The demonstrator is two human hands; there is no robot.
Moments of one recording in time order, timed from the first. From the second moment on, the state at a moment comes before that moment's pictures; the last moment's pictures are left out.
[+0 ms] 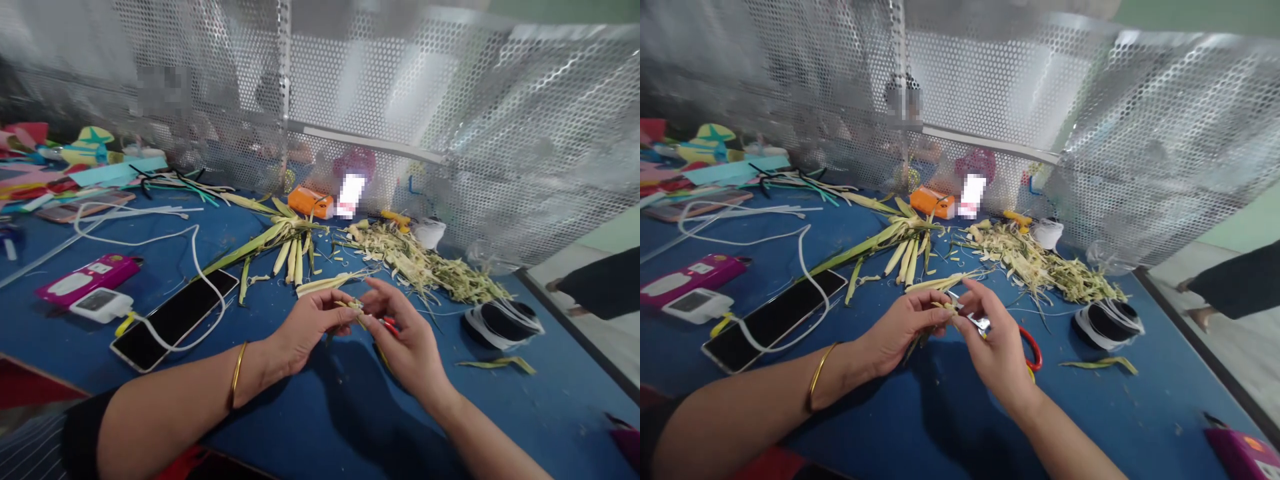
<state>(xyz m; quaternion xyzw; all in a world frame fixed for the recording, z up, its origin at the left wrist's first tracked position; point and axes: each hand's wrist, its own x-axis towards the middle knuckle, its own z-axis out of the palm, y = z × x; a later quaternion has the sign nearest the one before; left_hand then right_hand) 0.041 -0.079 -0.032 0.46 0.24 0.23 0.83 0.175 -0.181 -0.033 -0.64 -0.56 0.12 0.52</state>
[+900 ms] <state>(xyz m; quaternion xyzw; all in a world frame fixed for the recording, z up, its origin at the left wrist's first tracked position) 0.045 -0.080 -0.036 0.42 0.27 0.24 0.83 0.156 -0.171 -0.047 -0.65 -0.44 0.35 0.52</state>
